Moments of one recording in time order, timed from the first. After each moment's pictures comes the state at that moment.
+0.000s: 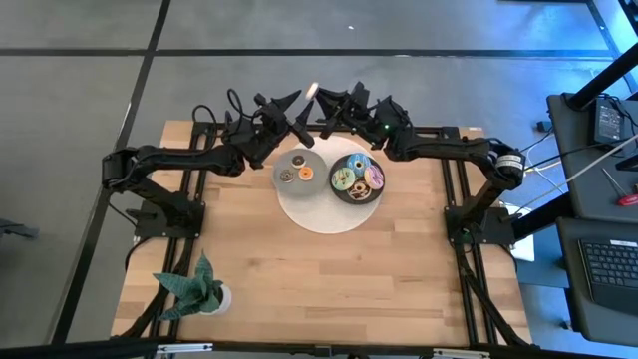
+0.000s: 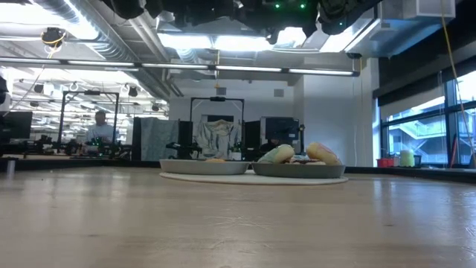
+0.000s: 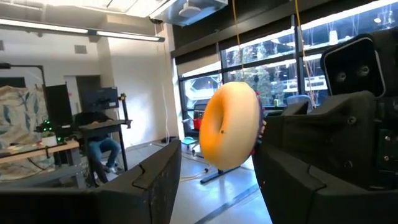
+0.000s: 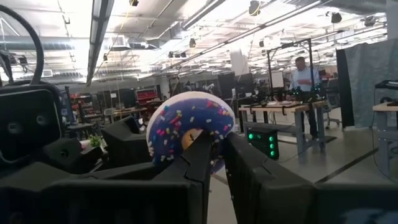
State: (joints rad) left arm 0.29 1.41 0.97 0.79 -0.57 0.26; right arm -0.36 1.69 1.24 0.77 0.16 0.10
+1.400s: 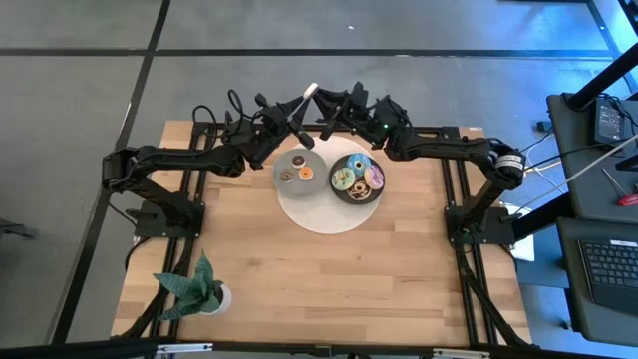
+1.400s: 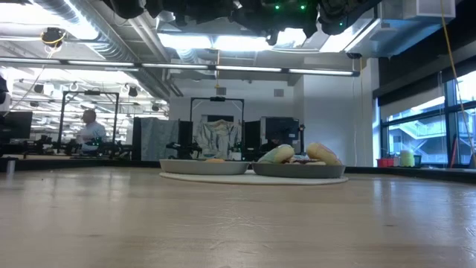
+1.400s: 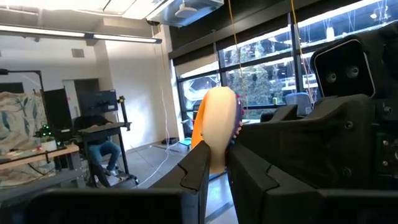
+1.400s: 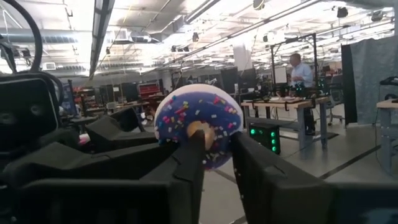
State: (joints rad) left arm 0.29 1.41 0.97 0.79 -0.56 0.29; right arm -0.36 1.69 1.24 0.75 0.13 0.09
